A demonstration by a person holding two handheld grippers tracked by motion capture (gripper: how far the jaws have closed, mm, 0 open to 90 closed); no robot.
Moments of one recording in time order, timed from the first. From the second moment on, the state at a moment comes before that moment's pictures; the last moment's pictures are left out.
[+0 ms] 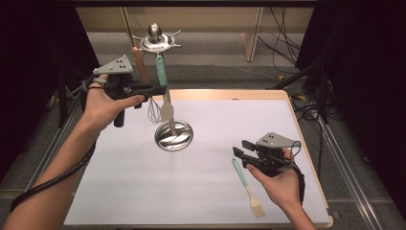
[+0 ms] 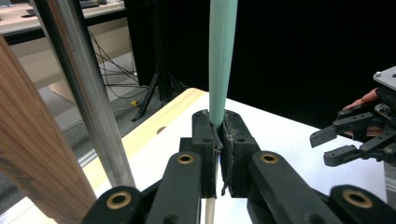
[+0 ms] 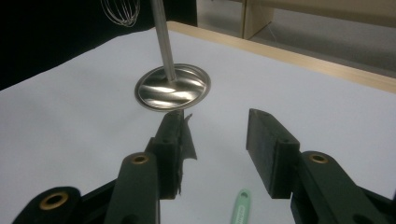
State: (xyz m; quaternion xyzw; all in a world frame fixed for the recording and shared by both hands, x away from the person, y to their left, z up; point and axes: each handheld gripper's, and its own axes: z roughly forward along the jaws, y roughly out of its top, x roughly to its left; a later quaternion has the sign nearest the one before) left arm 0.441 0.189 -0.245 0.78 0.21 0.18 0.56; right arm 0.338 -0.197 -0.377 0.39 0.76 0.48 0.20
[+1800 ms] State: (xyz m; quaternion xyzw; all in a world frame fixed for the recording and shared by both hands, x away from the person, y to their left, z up) left arm 0.416 0.215 -0.237 0.67 0.33 0.24 0.62; right arm 0.350 -0.208 -0.380 0.46 0.76 0.42 0.18
